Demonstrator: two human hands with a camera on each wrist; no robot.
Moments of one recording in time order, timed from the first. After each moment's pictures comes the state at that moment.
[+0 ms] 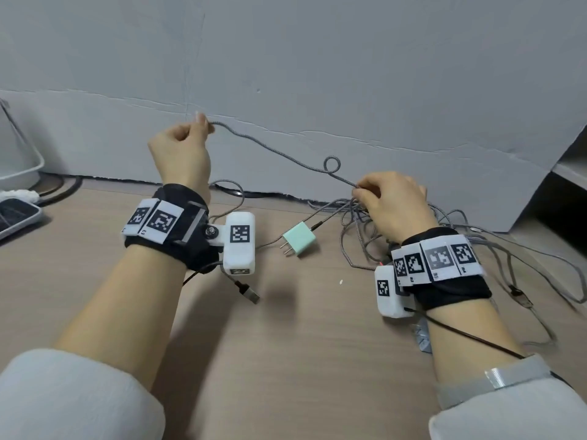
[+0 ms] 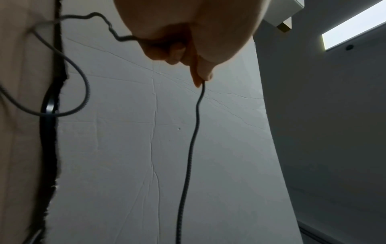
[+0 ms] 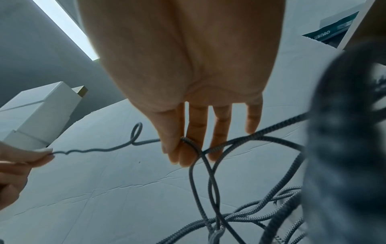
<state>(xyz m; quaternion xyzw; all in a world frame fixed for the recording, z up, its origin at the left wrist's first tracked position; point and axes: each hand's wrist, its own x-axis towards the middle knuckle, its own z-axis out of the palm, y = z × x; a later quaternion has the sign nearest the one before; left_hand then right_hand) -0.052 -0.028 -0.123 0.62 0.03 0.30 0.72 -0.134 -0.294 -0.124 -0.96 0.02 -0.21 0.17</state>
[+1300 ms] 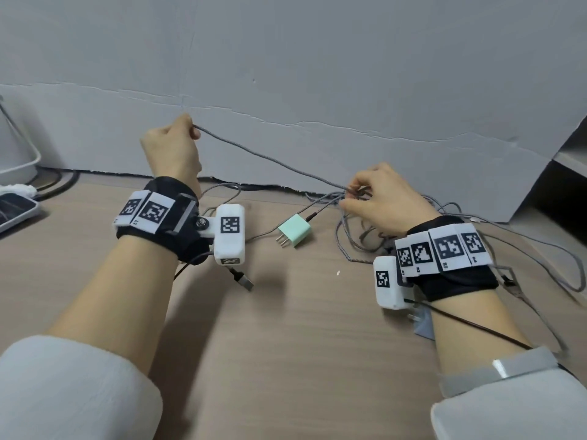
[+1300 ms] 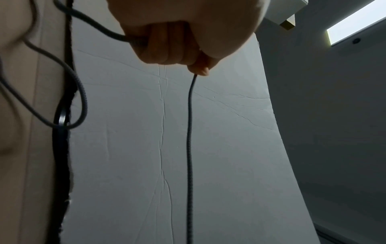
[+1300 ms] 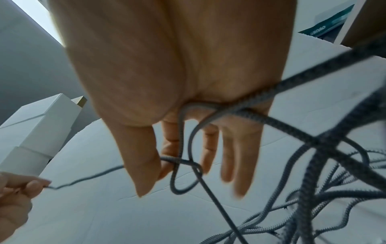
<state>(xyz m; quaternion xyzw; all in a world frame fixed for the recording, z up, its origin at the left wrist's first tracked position) -0.050 -0.024 -0.123 0.59 0.13 0.26 0.75 -0.139 -0.299 -0.124 -0.97 -0.03 -0.10 0.22</state>
